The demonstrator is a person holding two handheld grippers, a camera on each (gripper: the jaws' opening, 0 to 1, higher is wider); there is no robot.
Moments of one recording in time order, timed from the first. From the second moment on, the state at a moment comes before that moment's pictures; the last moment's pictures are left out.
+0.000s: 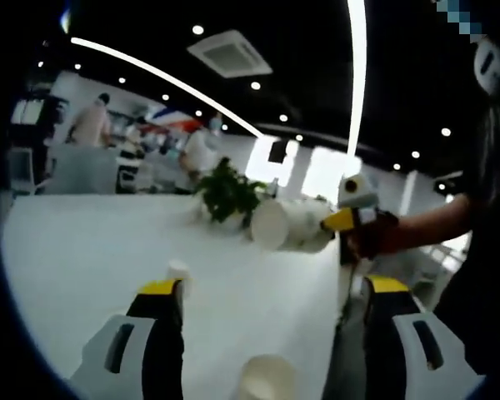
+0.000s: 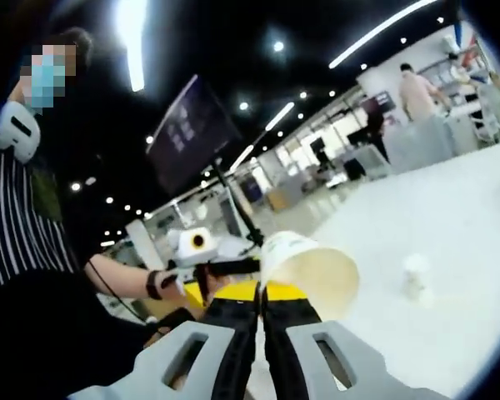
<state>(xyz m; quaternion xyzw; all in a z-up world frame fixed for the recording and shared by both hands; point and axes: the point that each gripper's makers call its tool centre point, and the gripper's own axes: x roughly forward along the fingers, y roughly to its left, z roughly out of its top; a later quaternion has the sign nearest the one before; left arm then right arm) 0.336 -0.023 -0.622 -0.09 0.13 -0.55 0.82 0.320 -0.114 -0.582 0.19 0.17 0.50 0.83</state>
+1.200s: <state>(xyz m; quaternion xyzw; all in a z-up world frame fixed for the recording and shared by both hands) 0.343 0.008 -0.643 -0.05 0.14 -0.51 0.85 0.331 -0.117 -0.560 0.08 0.21 0.52 0.82</state>
